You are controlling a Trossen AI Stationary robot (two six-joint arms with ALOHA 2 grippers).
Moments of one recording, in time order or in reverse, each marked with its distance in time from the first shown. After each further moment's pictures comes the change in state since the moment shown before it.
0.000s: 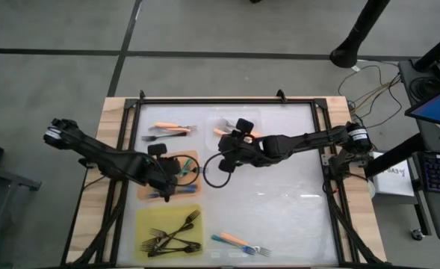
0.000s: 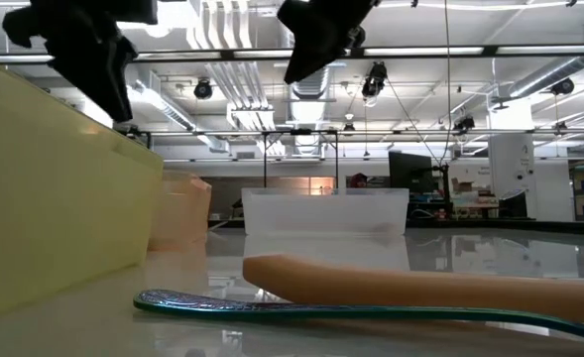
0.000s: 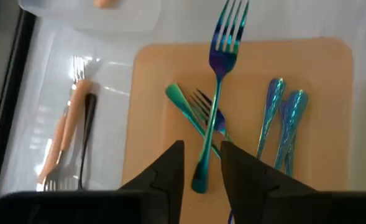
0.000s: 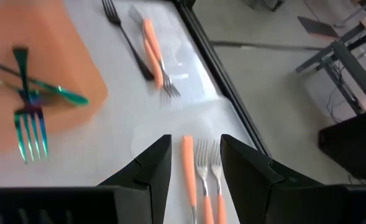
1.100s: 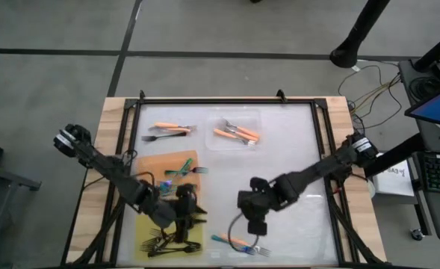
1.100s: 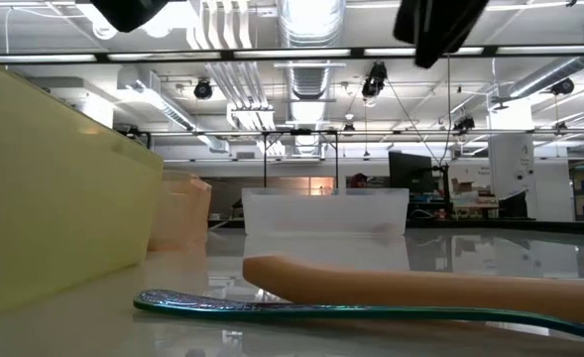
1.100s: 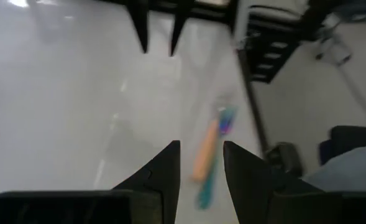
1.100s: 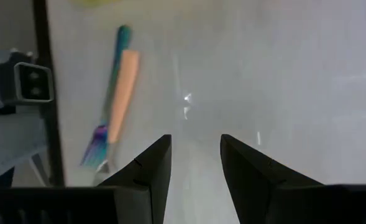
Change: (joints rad) left arm -0.258 0.180 -0.005 0.941 0.078 -0.023; right arm 0.353 0.016 -0.013 -0.308 -0.644 0.524
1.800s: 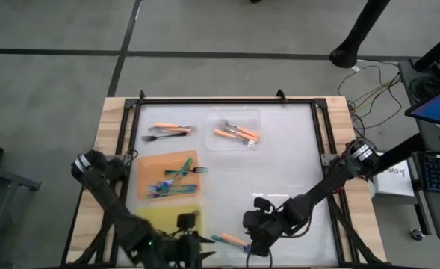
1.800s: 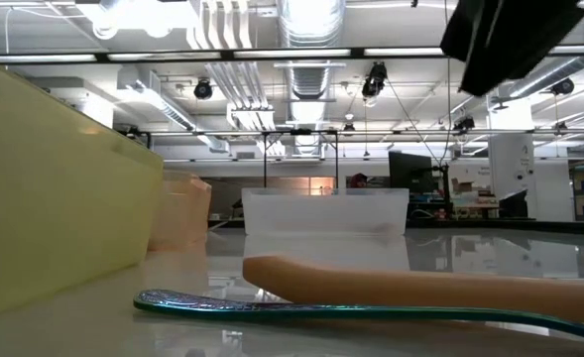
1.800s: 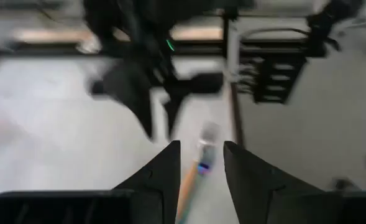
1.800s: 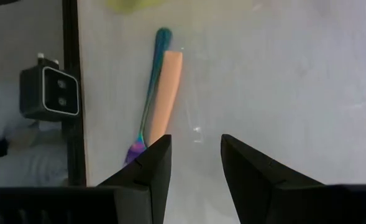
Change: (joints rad) left arm -0.207 0.383 0.709 -0.457 -0.354 -0.029; right arm 0.182 0.046 -0.182 0.348 0.189 0.181
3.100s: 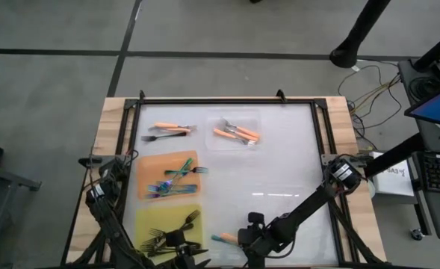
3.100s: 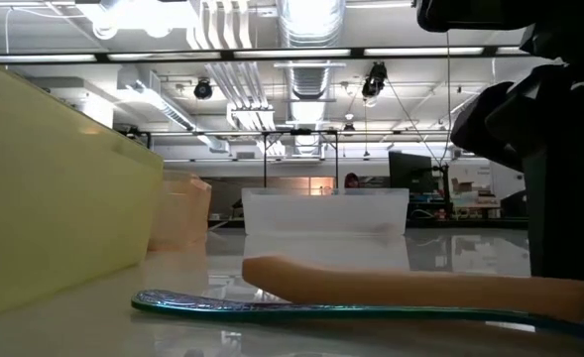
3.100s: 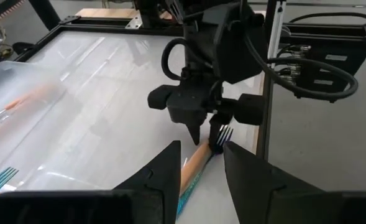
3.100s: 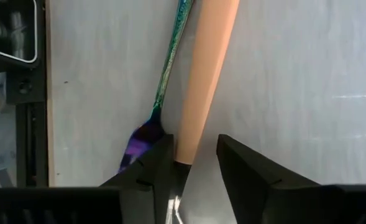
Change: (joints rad) left arm -0.098 0.337 0.512 -0.606 -0.213 -0.442; right arm 0.040 0.288 0.079 0.056 -0.025 -0.034
